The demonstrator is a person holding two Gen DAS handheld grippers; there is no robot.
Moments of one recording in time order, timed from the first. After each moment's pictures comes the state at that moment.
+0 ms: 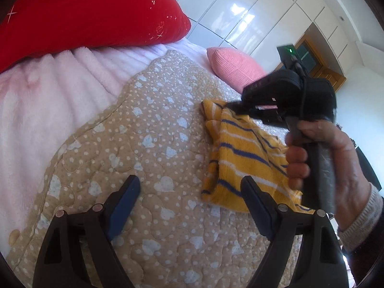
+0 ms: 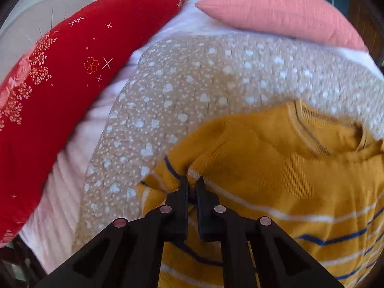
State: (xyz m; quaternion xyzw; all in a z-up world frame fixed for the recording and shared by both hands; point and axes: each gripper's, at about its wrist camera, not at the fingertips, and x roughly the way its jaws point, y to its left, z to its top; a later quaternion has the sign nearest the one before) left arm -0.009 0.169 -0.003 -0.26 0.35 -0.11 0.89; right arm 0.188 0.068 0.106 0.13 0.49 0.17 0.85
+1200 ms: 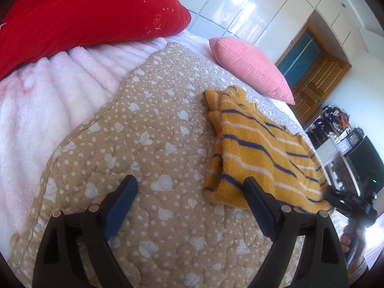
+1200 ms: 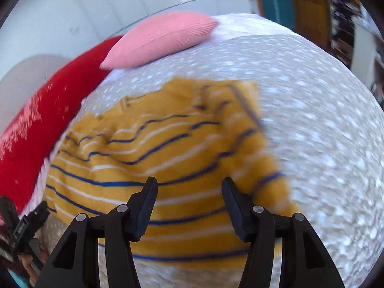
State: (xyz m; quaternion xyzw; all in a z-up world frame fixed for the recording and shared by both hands) left arm 0.005 0.156 -0.006 -0.22 0.38 -0.09 0.89; right arm -0.002 -0.234 0.026 0.29 0.40 0.09 0.86
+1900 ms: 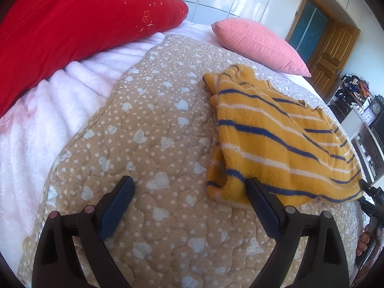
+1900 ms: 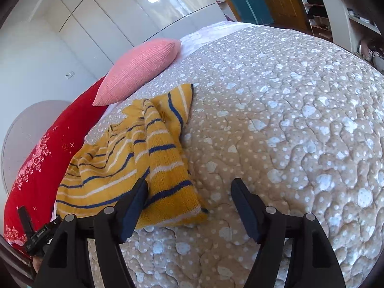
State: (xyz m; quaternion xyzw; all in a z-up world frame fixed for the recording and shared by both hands) left arm 0.015 0.126 -0.005 -0.12 0.42 -0.05 0.90; right arm -0.043 -0.283 -0.024 0.37 0.34 0.07 0.86
